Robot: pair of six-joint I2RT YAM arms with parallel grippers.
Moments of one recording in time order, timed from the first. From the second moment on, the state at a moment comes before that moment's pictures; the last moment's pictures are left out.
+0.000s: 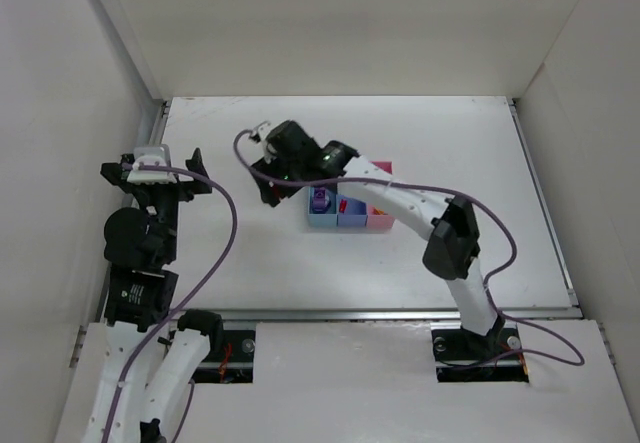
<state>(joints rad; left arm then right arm) -0.19 0.55 0.91 -0.18 -0.25 0.12 0.96 2.14 2.10 -0.73 -0.01 0.17</state>
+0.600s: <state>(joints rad) -0.19 0.60 0.93 -0.18 -0.24 0.16 0.69 1.94 1.74 -0.75 0.22 -0.05</state>
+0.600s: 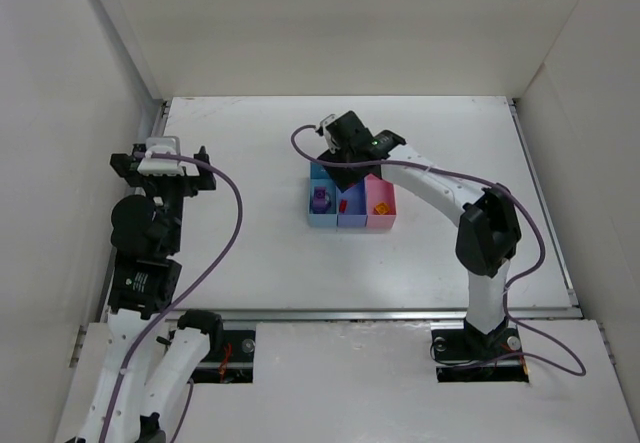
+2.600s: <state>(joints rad) -0.18 0.61 0.82 -0.18 -0.18 0.12 -0.03 0.78 0.98 -0.33 0.71 0.29</state>
